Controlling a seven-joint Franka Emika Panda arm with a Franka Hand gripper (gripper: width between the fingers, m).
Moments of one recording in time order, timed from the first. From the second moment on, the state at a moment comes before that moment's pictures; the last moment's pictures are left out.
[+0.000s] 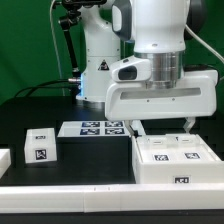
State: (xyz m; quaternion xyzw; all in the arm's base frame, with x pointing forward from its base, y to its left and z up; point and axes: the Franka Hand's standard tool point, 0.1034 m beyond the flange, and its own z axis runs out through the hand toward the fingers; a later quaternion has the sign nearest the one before) arm 0.496 0.082 0.031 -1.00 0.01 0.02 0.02
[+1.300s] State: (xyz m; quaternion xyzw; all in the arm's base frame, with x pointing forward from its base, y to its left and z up) arm 0.495 0.083 0.007 -1.00 0.00 0.02 0.03
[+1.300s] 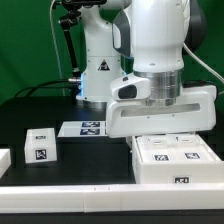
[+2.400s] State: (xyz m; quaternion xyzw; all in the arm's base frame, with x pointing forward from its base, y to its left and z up) arm 0.496 0.086 0.006 -1.00 0.00 0.02 0.03
